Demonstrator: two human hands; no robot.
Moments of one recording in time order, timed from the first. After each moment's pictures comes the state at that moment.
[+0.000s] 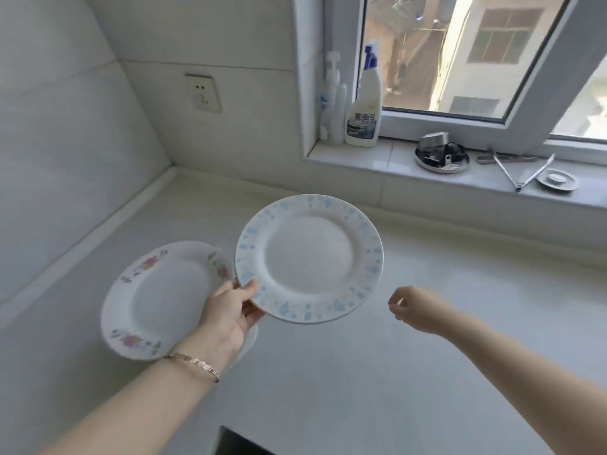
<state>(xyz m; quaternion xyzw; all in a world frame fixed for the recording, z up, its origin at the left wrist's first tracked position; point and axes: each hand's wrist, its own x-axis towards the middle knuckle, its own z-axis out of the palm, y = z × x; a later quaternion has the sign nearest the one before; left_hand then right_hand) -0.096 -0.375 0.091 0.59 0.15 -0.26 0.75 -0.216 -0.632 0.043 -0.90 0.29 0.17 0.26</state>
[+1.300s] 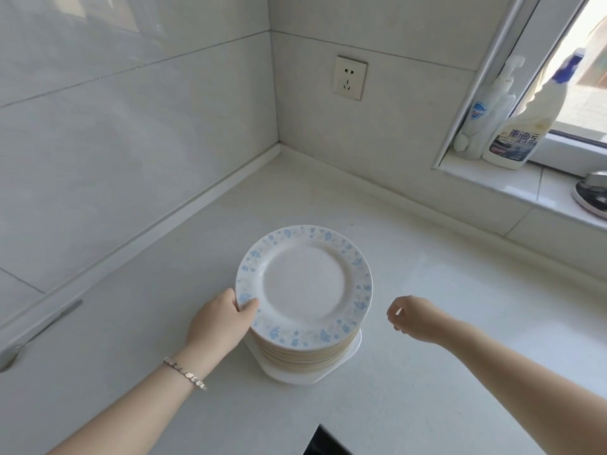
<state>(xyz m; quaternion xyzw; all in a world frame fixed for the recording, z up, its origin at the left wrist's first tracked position) -0.012 -0.153 0.042 0.97 0.05 -0.09 0.23 -0.068 -0.472 0.022 -0.93 0.17 0.24 0.22</state>
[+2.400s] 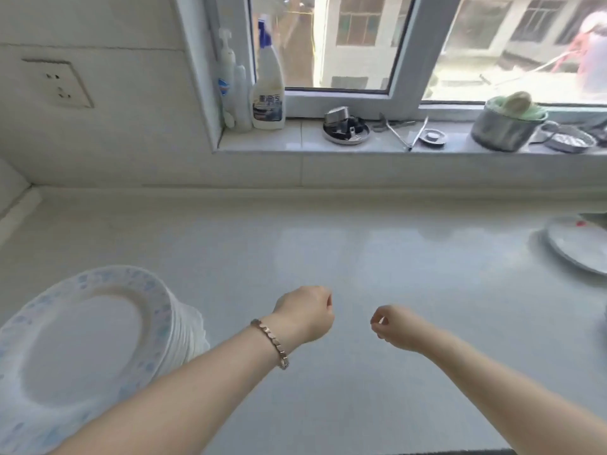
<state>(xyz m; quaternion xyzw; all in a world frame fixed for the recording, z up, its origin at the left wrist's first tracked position) -0.144 -0.471 0.063 0.81 -0.52 -0.28 0.07 -0.296 -0.586 0.008 -0.82 0.45 0.17 0.31</state>
